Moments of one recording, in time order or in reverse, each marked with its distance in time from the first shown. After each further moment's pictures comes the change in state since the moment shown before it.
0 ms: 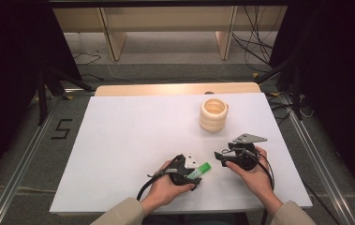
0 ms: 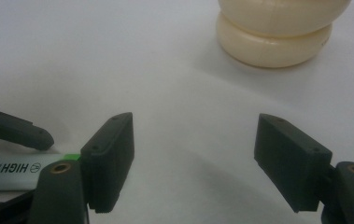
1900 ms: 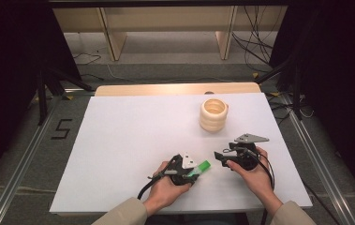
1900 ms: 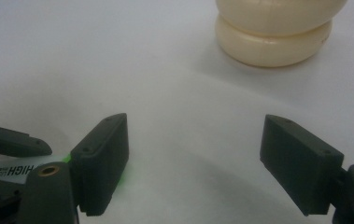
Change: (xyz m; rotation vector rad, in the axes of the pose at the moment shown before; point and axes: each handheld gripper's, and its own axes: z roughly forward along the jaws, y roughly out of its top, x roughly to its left) left arm -0.001 -0.004 -0.005 -0.042 0.041 -0.050; right arm -0.002 -0.002 -0.001 -0.015 0.020 0.042
